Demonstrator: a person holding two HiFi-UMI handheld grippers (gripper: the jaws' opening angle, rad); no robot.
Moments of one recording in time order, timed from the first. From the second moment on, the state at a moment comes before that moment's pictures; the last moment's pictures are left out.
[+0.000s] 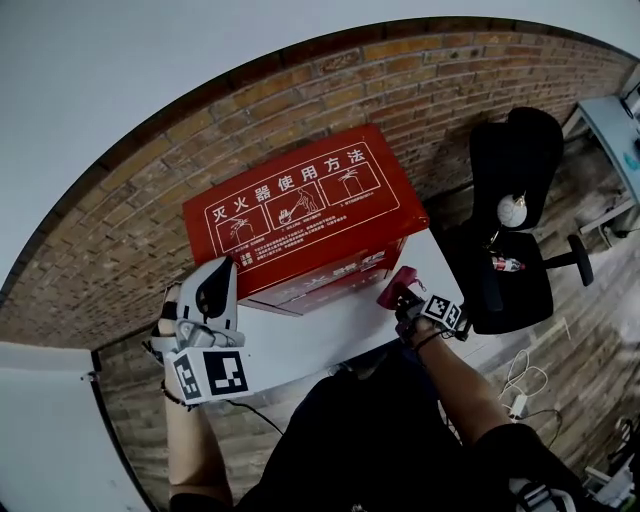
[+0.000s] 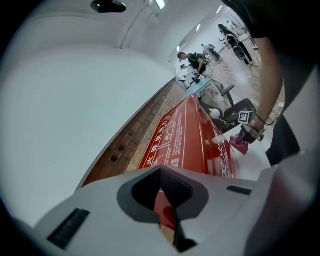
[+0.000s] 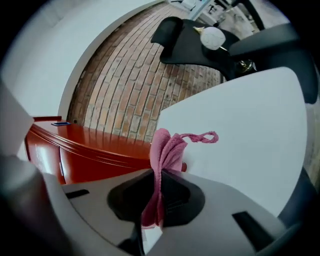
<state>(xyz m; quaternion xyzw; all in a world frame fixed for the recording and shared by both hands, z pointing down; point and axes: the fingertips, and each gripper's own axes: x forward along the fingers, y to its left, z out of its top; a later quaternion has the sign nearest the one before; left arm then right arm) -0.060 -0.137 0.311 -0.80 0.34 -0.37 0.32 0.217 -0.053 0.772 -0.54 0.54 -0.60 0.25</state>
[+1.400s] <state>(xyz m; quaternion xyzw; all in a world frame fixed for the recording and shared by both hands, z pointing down) -0.037 -0.138 0.314 -0.84 0.30 -0.34 0.29 0.178 -0.083 0.755 -0.53 0.49 -0.55 0.42</state>
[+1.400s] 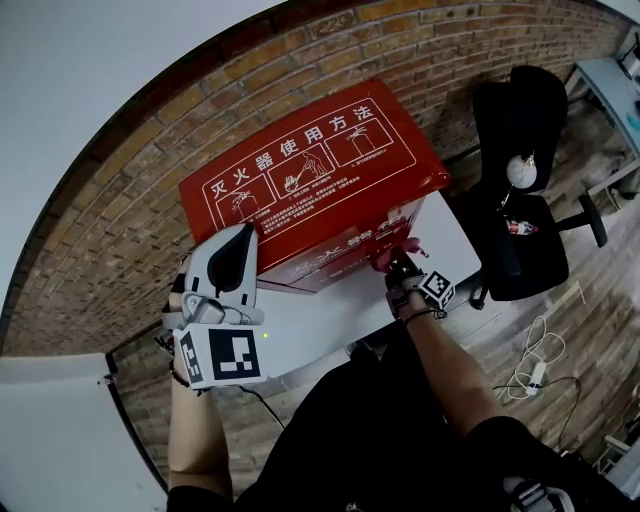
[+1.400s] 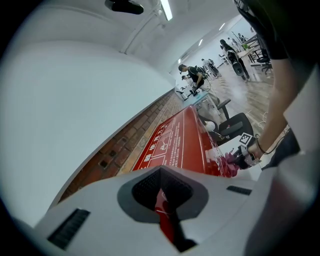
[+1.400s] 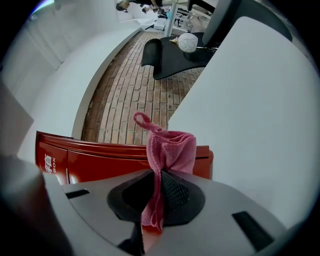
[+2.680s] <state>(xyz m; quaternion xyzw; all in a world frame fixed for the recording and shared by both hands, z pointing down) -0.038 -0.137 0.311 -0.86 0.30 -0.30 0.29 0.168 -0.087 0.608 -0.47 0.57 -0.48 0.47</state>
